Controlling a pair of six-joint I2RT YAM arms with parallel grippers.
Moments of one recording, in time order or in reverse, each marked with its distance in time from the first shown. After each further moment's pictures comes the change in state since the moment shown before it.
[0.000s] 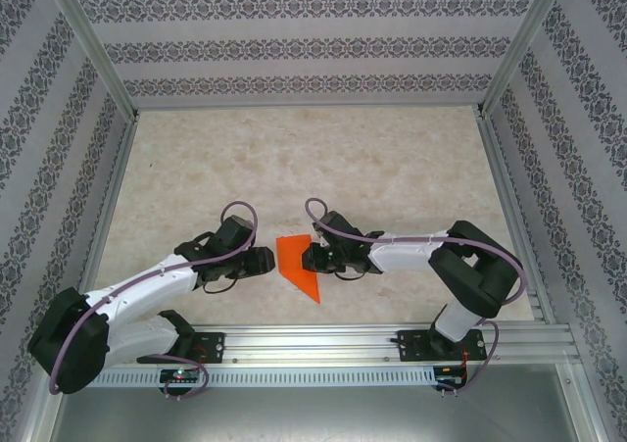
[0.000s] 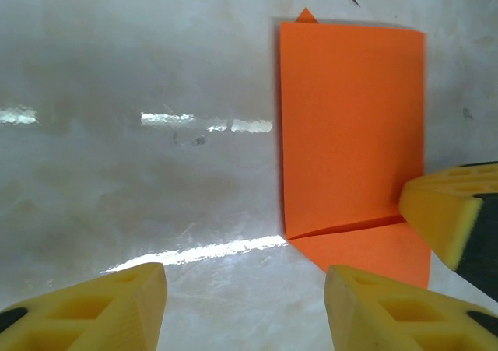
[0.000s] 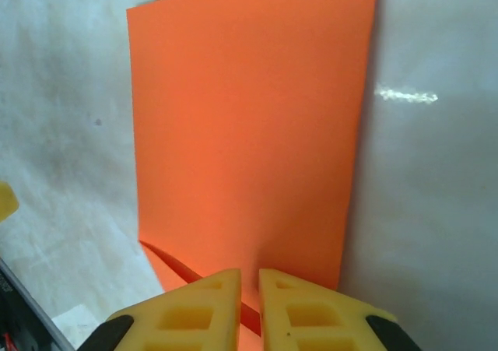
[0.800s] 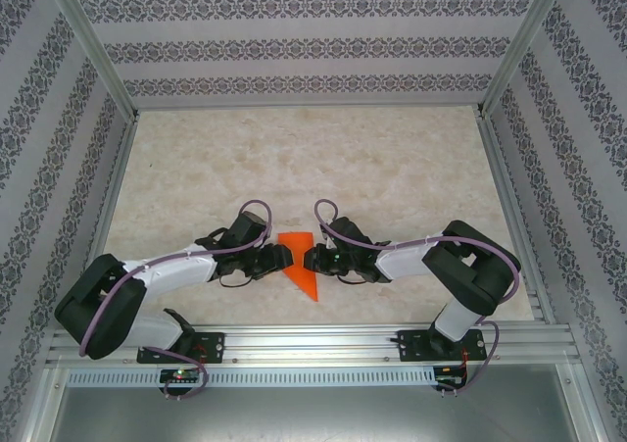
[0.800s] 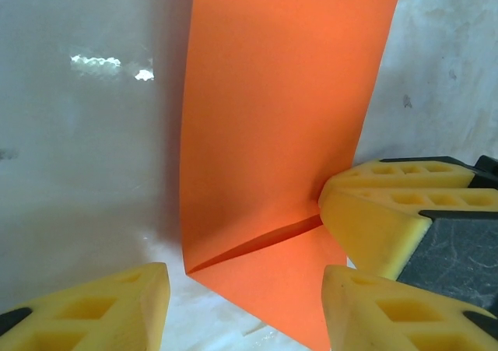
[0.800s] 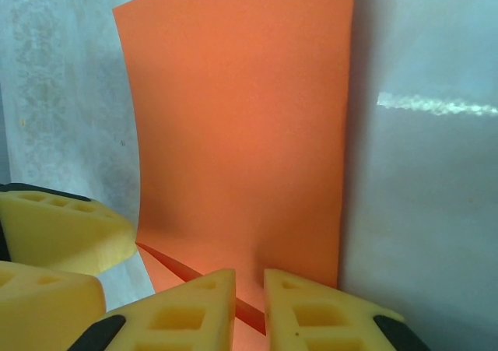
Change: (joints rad) left arm 0.000 0.227 -0.001 0.279 0.214 -0.134; right arm -0.033 0.012 -0.138 0.296 -0.046 0.098
